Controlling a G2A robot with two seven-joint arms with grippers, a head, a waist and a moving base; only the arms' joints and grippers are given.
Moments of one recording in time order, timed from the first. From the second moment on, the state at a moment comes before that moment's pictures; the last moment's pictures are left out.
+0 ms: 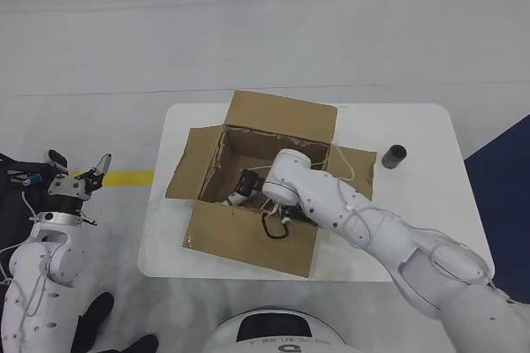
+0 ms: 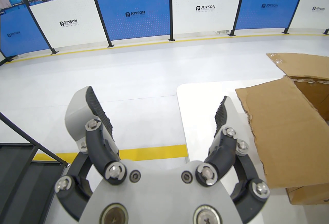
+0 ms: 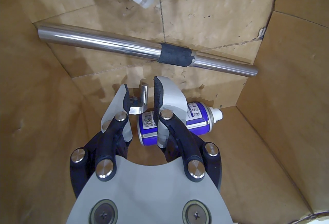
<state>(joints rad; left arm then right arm) 1.68 -1.19 -1.91 -1.62 1.19 -0.34 0.17 -0.66 -1.41 0.43 -1.23 -1.01 -0.22 1.42</state>
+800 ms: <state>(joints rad) 1.68 -1.19 -1.91 -1.62 1.19 -0.34 0.17 -0.64 -1.42 0.44 -1.13 -0.91 -0.34 1.48</state>
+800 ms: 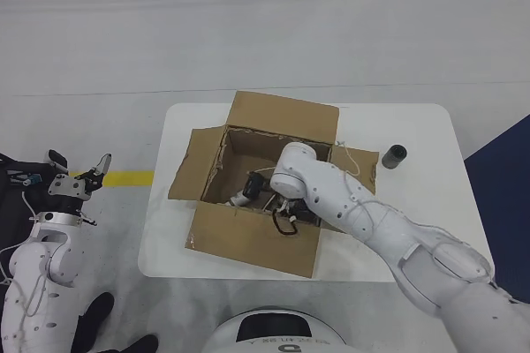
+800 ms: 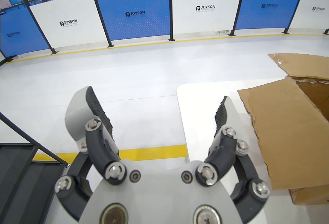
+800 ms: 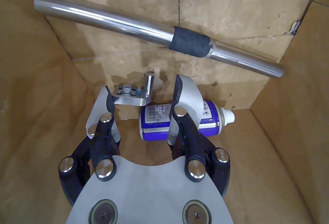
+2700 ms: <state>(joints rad) 1.68 -1.19 -1.91 -1.62 1.19 -0.34 0.17 -1.74 -1.11 1.26 -2.07 -1.61 -0.31 0.11</state>
